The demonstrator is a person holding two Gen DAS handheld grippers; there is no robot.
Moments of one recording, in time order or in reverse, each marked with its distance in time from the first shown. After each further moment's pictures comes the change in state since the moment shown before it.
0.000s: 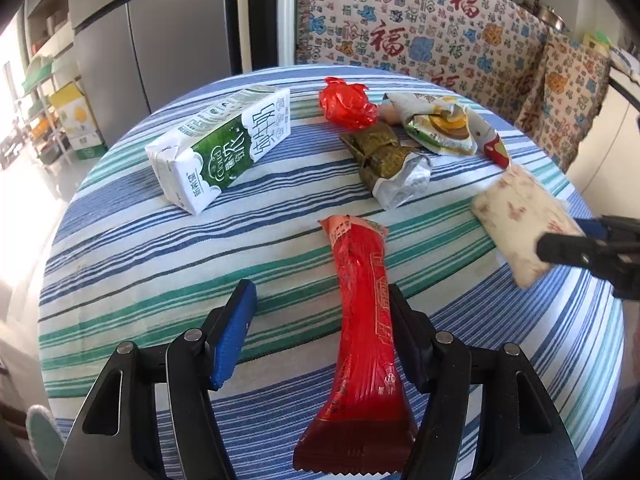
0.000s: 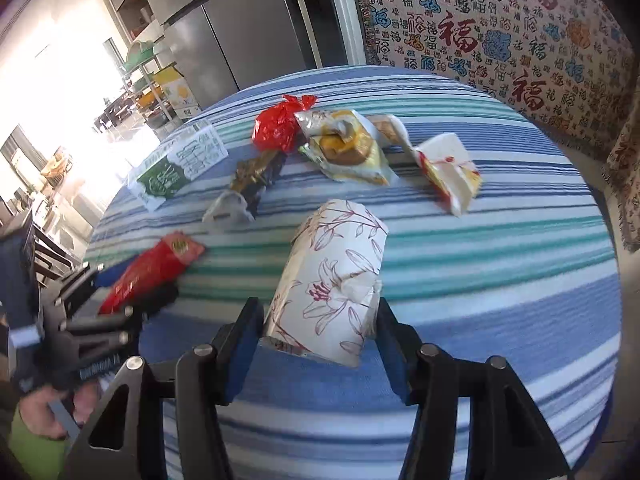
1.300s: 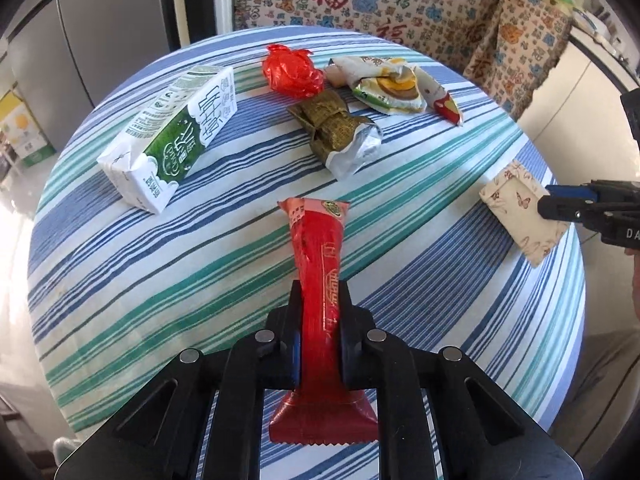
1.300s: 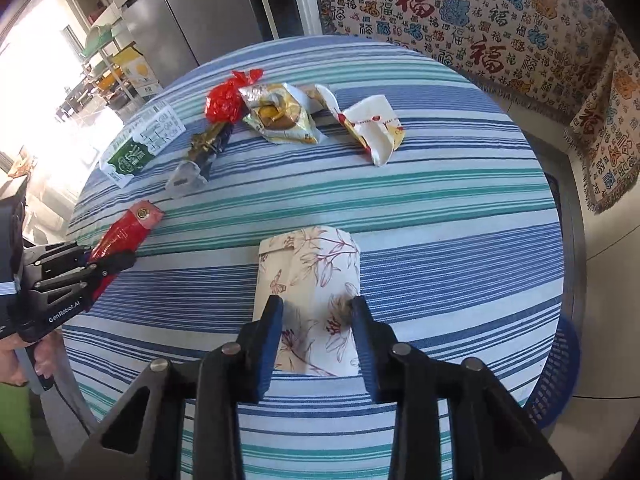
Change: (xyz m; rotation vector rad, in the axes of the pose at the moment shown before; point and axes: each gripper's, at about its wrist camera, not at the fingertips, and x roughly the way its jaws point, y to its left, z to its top) left arm -0.013 0.000 0.014 0.125 0.195 -0.171; right arm -0.026 -0.015 0.010 0.065 0.131 -0.081
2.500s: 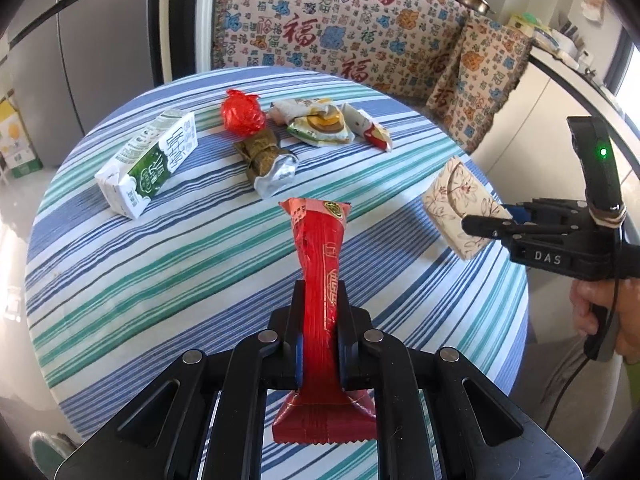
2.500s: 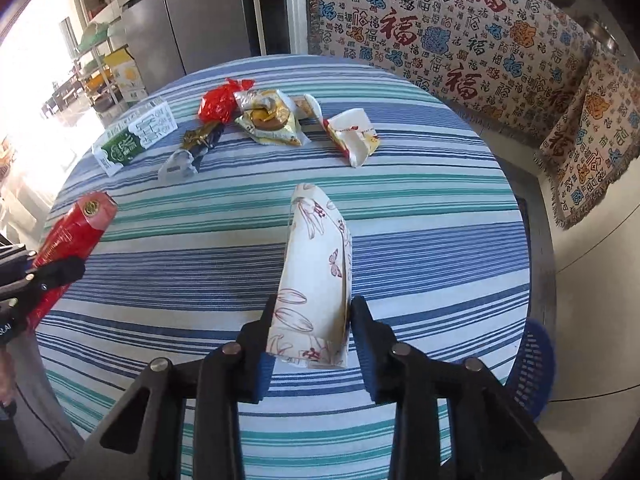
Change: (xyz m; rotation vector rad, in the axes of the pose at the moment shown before) left arm -0.044 -0.047 -0.012 0.004 -0.124 -0.096; right arm -0.017 -0.003 -0.028 0.004 -0.103 -0.097
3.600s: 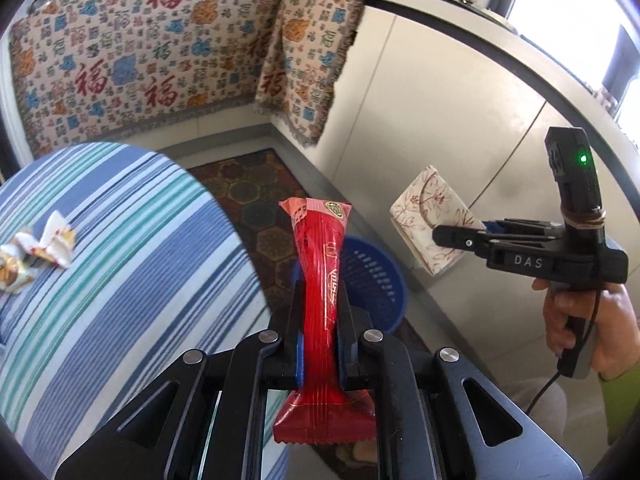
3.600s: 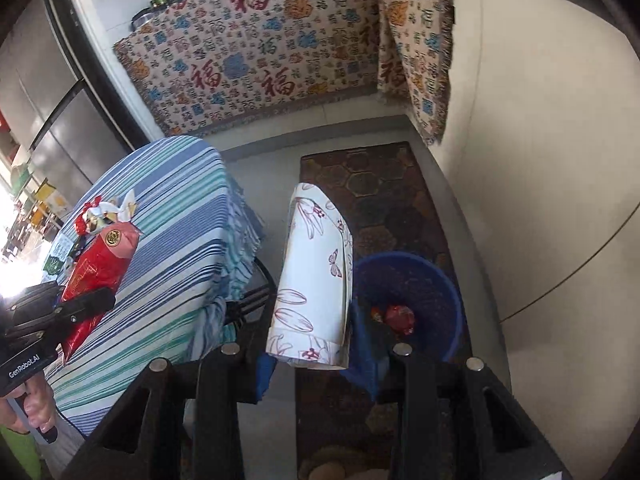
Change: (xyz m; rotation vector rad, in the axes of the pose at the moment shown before) left arm 0.087 -0.307 0.070 0.311 0.036 -0.317; right arm -0.102 -0.292 -0.110 0.464 -0.082 -0.121
